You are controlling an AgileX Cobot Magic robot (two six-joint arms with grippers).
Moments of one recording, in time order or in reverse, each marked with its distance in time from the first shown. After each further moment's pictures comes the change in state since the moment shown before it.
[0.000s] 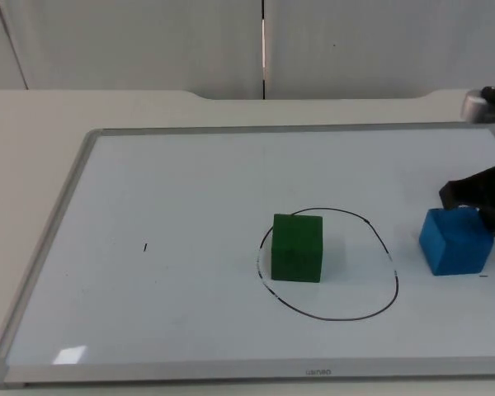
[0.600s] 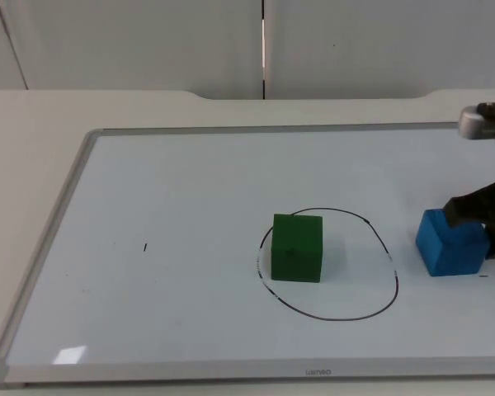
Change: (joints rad) right arm 0.004 0.000 0.000 -0.024 0.101 0.018; left arm 0.000 0.000 0.000 0.000 0.000 0.000
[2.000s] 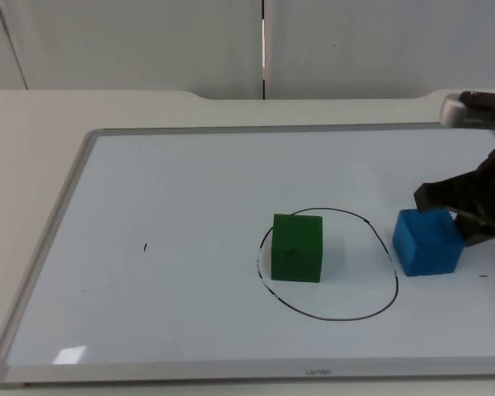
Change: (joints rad) right arm 0.058 0.002 0.000 0.077 -0.094 0.034; left arm 0.000 0.000 0.000 0.000 0.000 0.000
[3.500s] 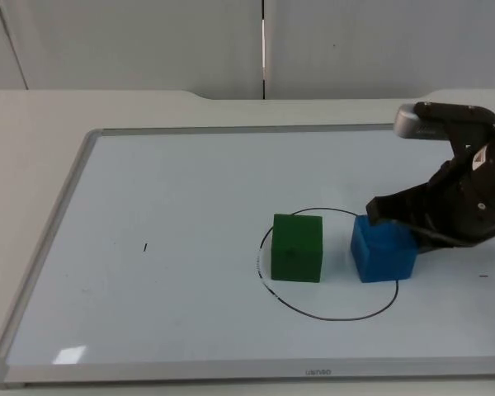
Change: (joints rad) right arm 0.123 0.045 0.000 0.003 -0.103 0.074; left arm 0.000 0.000 0.000 0.000 0.000 0.000
